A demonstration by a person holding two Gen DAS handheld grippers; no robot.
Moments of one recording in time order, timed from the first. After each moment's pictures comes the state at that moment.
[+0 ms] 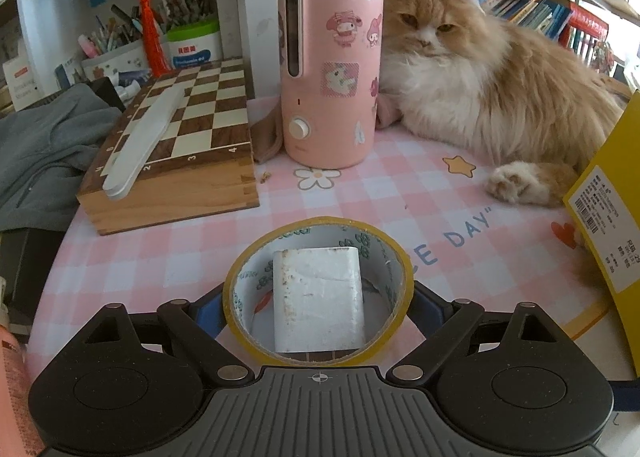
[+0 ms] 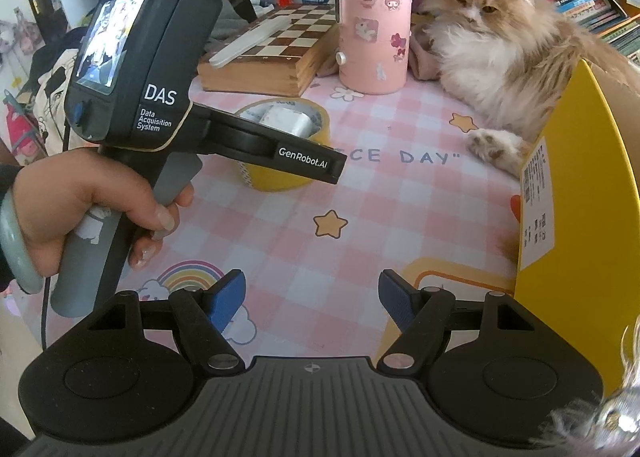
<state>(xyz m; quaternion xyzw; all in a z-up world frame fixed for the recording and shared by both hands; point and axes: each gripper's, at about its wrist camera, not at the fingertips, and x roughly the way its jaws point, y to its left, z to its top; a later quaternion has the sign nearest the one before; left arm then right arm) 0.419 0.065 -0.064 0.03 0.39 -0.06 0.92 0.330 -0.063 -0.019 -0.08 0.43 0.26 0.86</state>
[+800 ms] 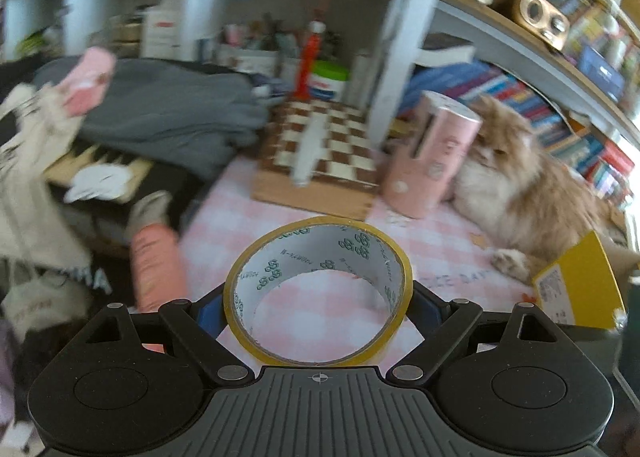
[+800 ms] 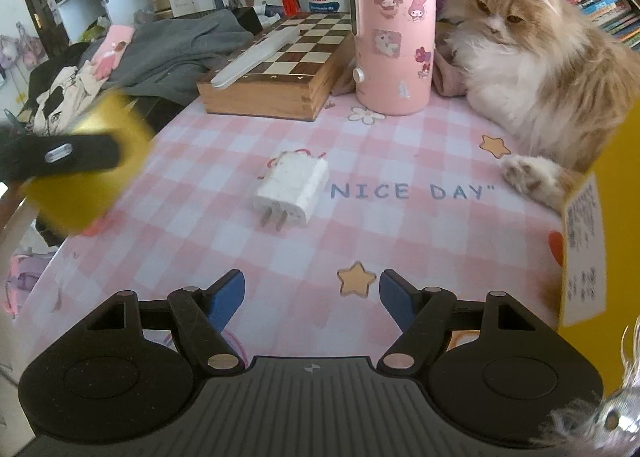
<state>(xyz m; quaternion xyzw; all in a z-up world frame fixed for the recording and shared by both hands) 0.298 0.166 0.018 -0.14 0.35 0.04 0.93 0.366 -0.029 -0.026 -0.06 0.43 0.27 0.86</state>
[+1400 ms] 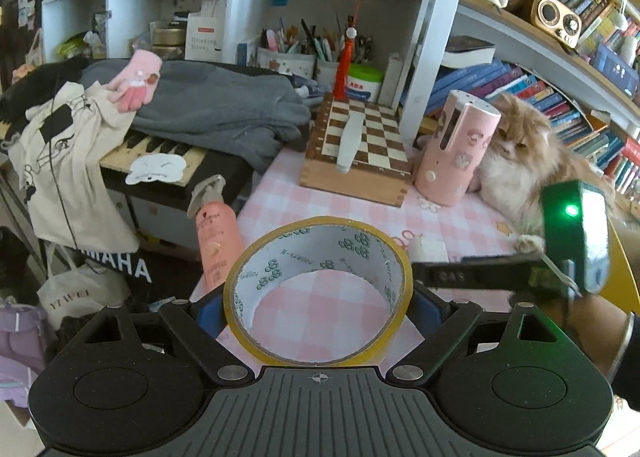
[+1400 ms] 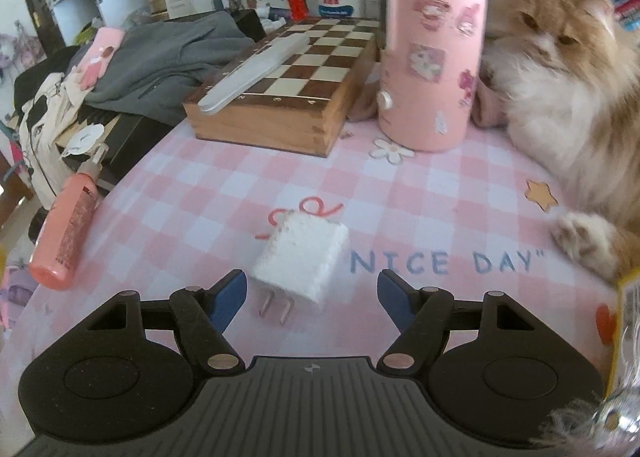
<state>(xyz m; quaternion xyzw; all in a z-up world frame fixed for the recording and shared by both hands) 0.254 0.168 0.022 -0.12 0.35 0.08 0.93 0.418 0.018 -0.041 -0.07 0.42 0.28 0.86</state>
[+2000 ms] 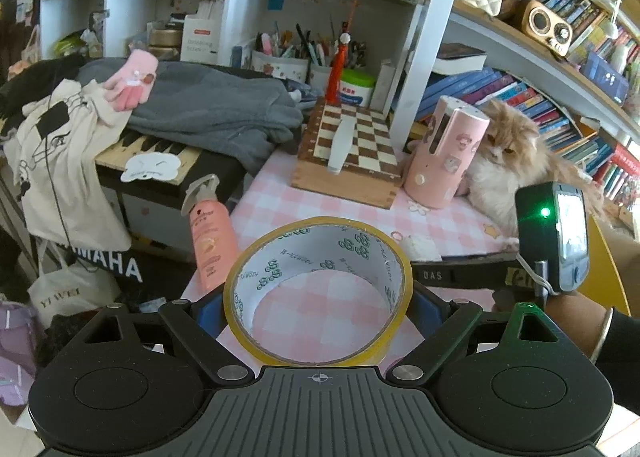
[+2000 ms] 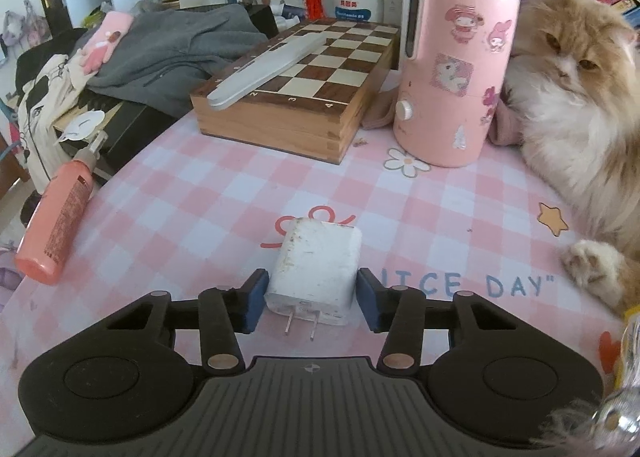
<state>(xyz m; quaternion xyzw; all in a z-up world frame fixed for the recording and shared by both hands) 0.244 0.168 0.024 -0.13 0.34 0.06 0.93 0.418 0.028 -0.045 -0.10 0.41 0.28 0.86</state>
